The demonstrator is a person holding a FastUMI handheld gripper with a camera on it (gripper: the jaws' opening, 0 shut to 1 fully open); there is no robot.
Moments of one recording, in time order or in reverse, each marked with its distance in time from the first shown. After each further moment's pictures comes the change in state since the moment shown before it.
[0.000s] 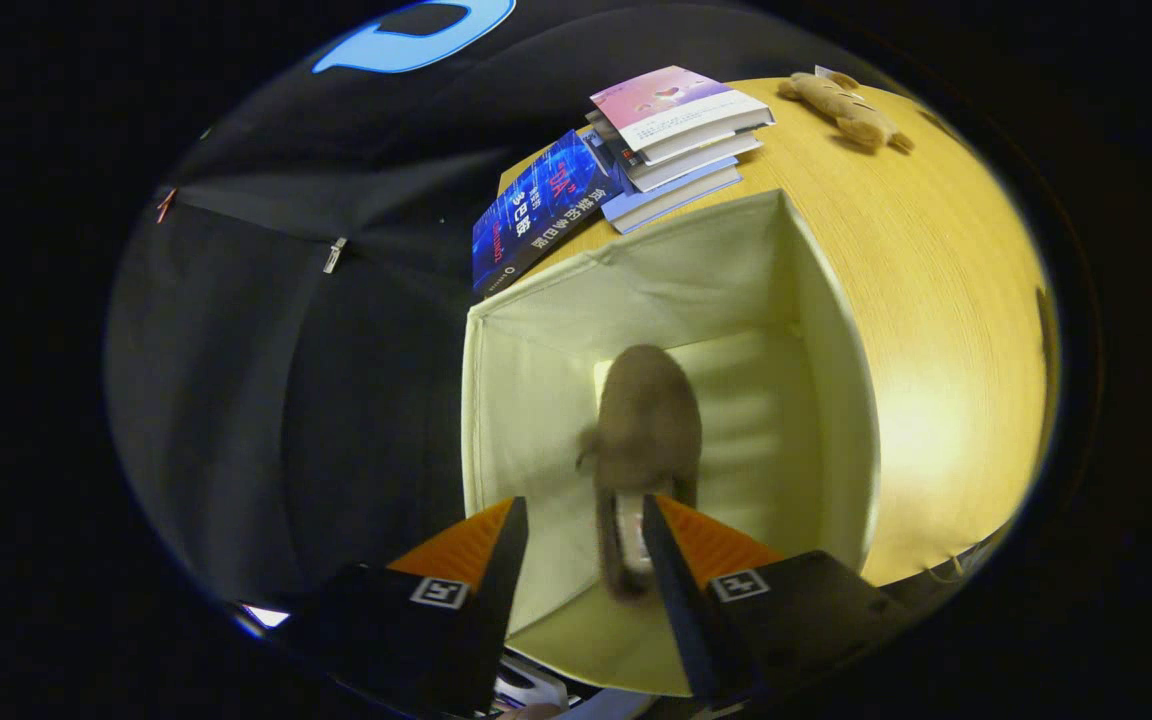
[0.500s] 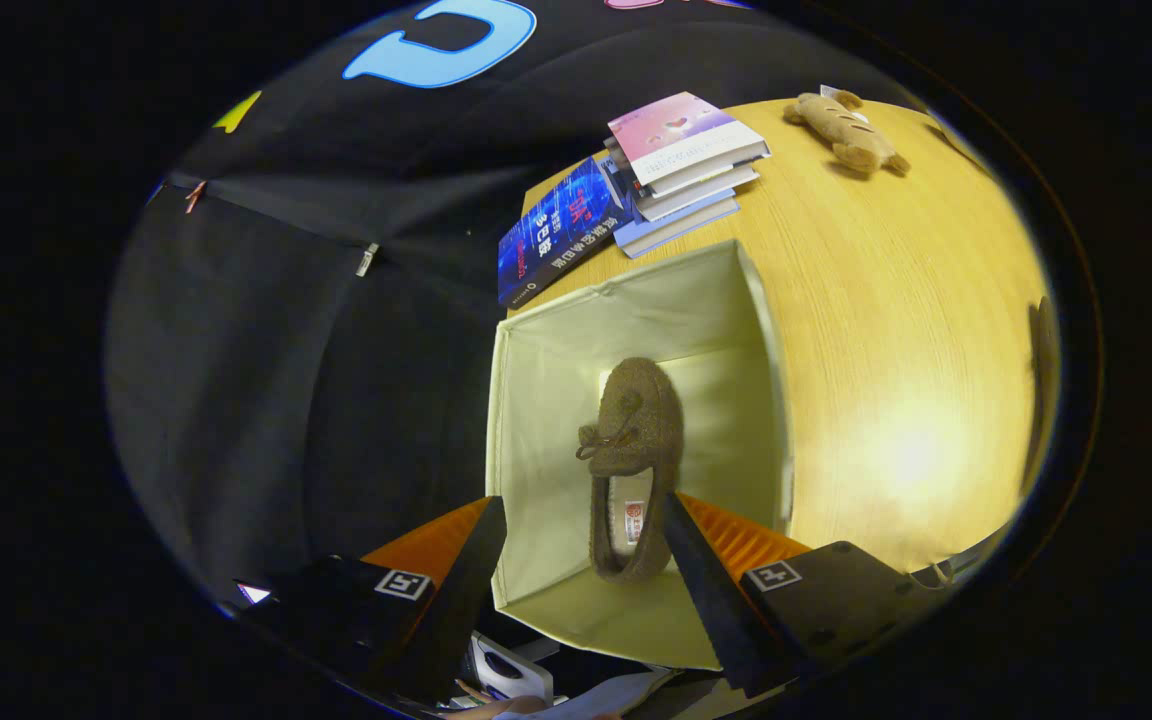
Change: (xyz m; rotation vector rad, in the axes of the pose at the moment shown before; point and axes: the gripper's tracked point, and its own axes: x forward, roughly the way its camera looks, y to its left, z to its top) arm -0.062 -0.008 0.006 -0.044 -0.057 0.056
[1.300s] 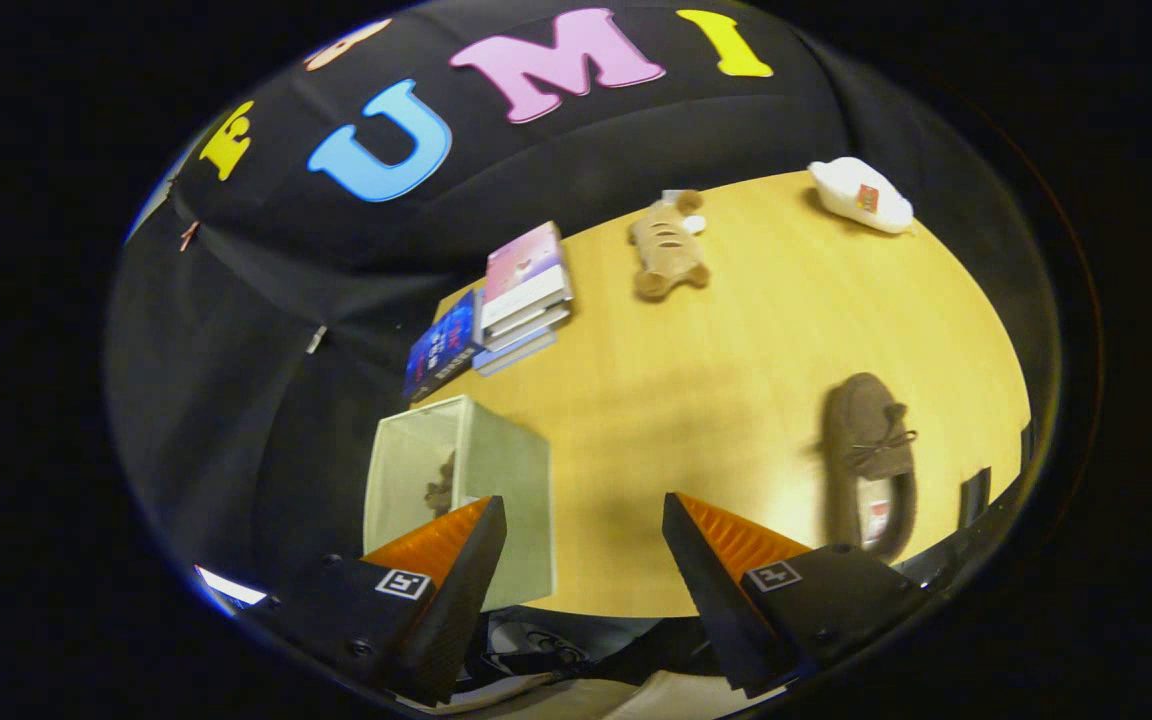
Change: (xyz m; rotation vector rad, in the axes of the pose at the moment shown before) arm -0.187 -0.210 0.066 -0.018 -0.272 -0.226
